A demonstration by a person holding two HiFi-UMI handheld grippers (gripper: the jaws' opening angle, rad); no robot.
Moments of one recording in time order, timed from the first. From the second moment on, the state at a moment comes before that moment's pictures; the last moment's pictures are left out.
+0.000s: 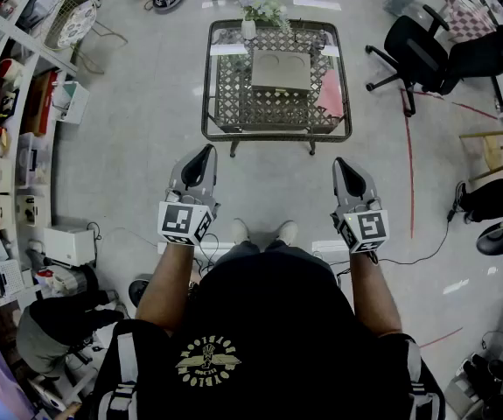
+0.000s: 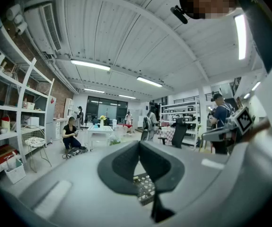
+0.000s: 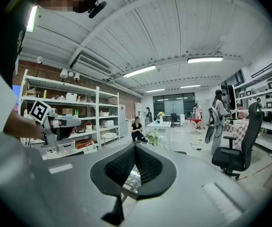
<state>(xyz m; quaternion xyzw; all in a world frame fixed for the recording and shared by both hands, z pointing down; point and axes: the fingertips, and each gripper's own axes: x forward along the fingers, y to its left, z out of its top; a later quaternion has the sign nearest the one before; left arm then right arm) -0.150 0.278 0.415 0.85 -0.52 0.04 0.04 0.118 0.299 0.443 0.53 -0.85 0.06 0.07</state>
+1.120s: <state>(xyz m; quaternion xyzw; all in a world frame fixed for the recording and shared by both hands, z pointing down) -0.096 0.299 0.392 0.82 -0.57 0.05 0.00 0.196 0.300 0.431 0.49 -0.87 0.05 0.04</state>
